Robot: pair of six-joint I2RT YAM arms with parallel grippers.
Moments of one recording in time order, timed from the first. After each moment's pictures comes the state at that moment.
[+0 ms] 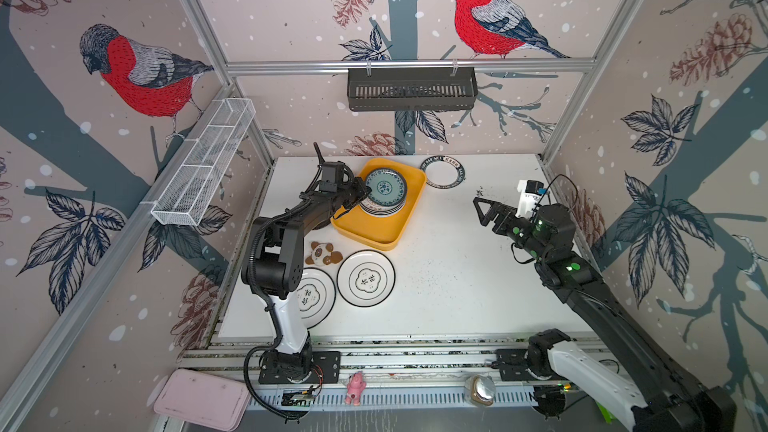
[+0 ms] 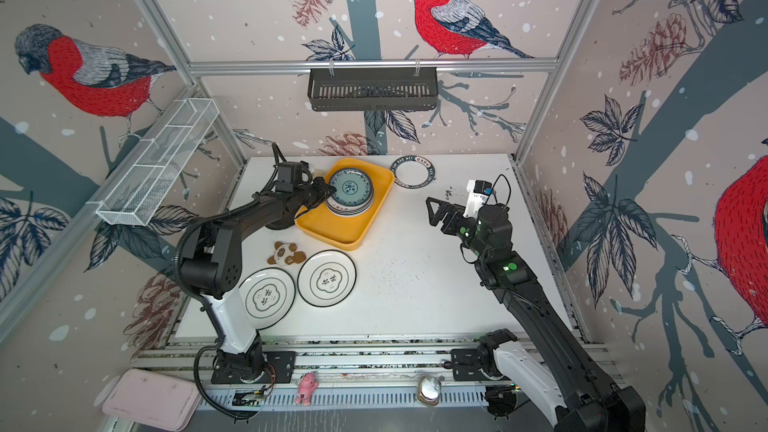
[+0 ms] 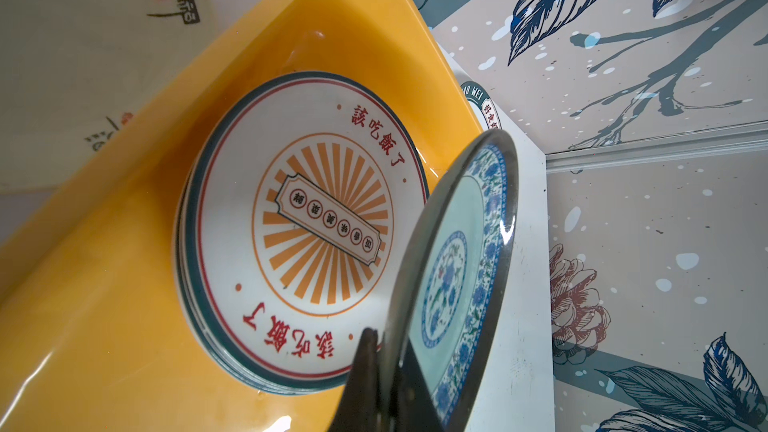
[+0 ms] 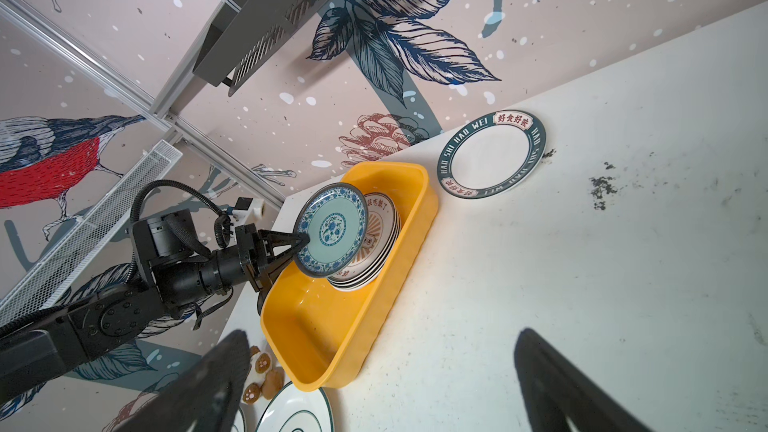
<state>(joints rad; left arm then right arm) -0.18 1.88 1.26 -0.05 0.47 -0.75 0.31 0.88 0.70 -0.05 -0.20 0.60</state>
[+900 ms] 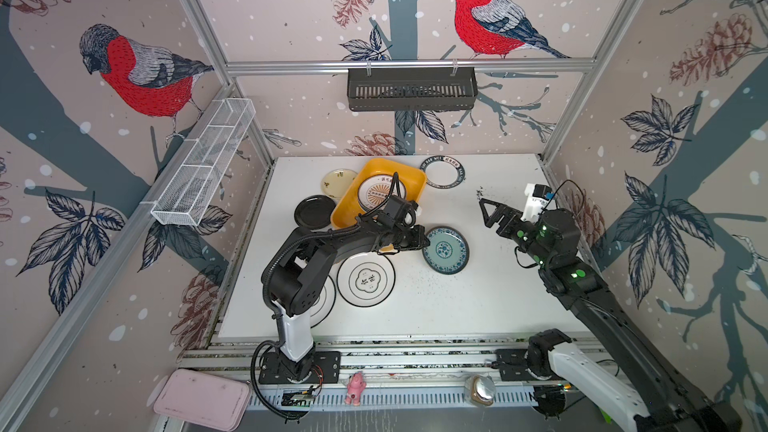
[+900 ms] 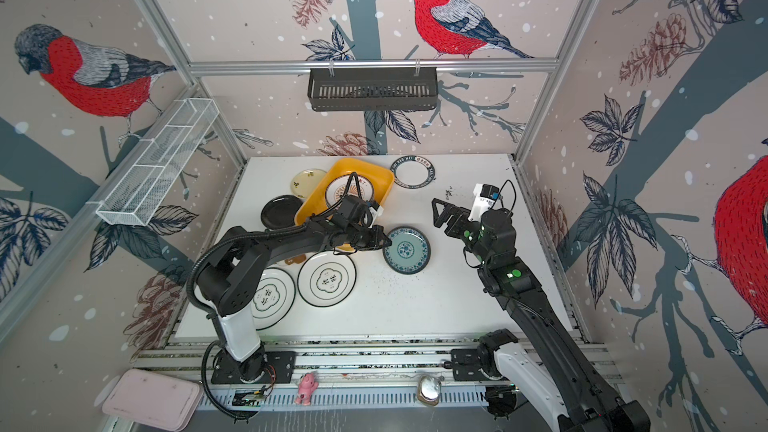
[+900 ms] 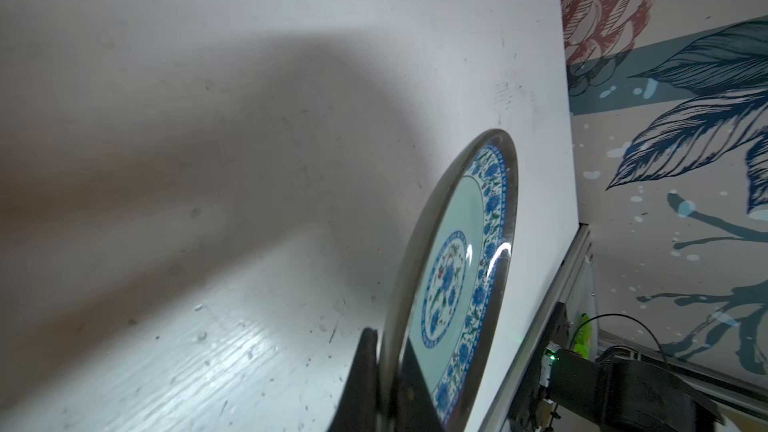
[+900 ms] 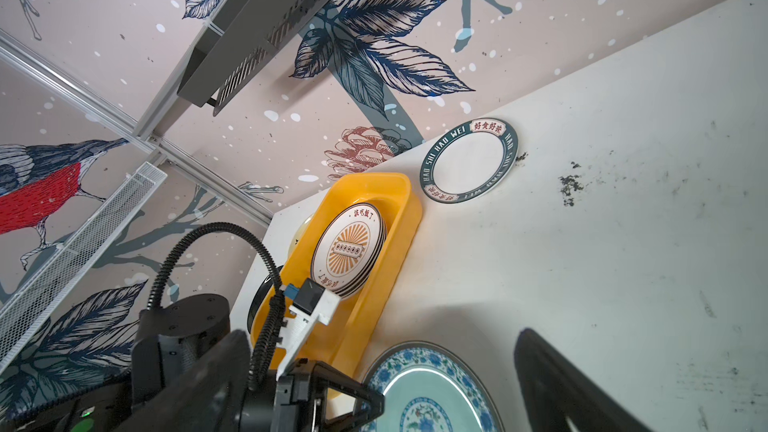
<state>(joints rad) -0.67 1.88 1.14 -0.13 0.51 -0.61 0.31 0.81 0.68 -0.09 -0.13 0.63</state>
